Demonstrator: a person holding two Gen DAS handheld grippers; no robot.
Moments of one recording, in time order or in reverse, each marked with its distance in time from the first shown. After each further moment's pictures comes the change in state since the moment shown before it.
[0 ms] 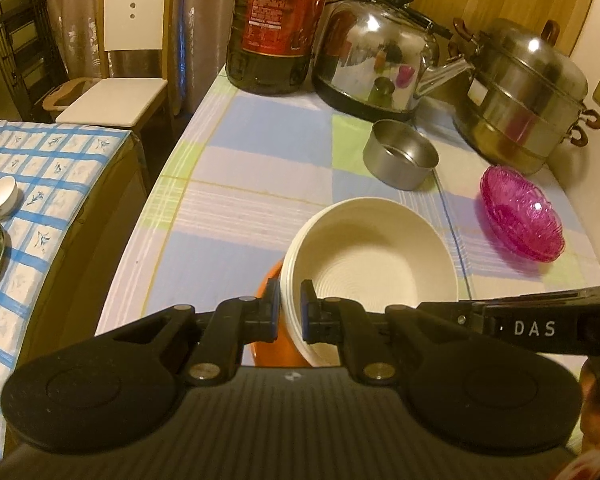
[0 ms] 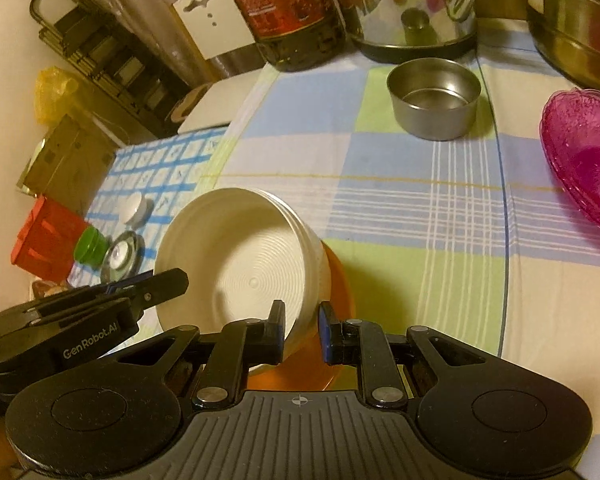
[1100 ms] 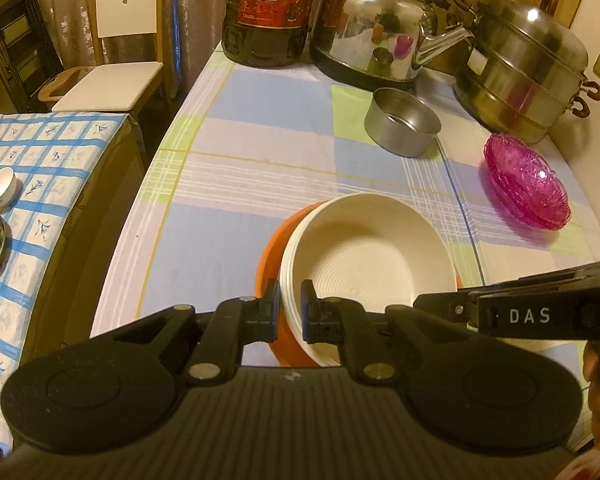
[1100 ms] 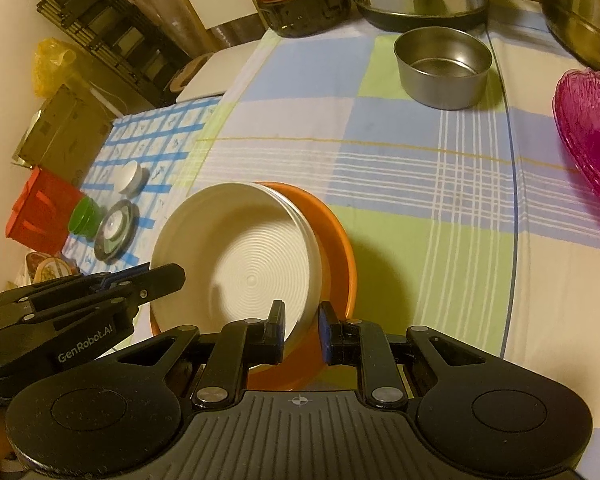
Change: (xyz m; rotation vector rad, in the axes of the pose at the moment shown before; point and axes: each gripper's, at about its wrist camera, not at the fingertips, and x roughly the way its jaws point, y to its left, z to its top) left arm 0.010 0.002 -0.013 0.030 0.067 0.005; right arm 0.019 -0.002 -0.007 -0.018 0.083 -0.011
